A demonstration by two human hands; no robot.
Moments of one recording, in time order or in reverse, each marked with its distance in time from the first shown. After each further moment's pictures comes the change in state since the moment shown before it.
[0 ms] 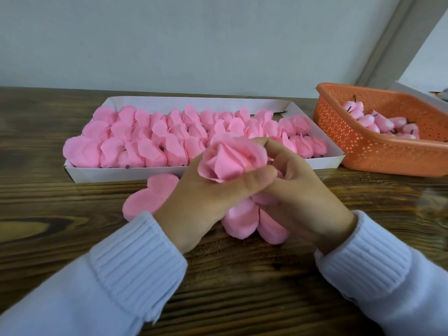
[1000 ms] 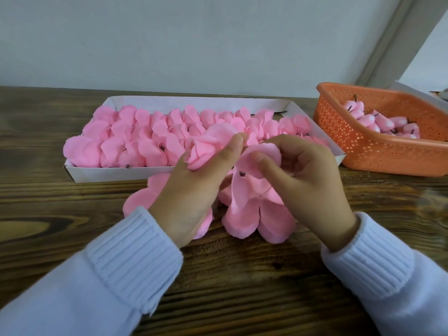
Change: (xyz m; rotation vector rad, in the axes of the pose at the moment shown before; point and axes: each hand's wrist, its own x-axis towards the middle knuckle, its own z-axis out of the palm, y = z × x) left_hand 0.000 0.005 0.001 -0.050 0.274 -0.205; right_hand -0.002 -0.006 -0.010 -0.896 0.298 -0.442
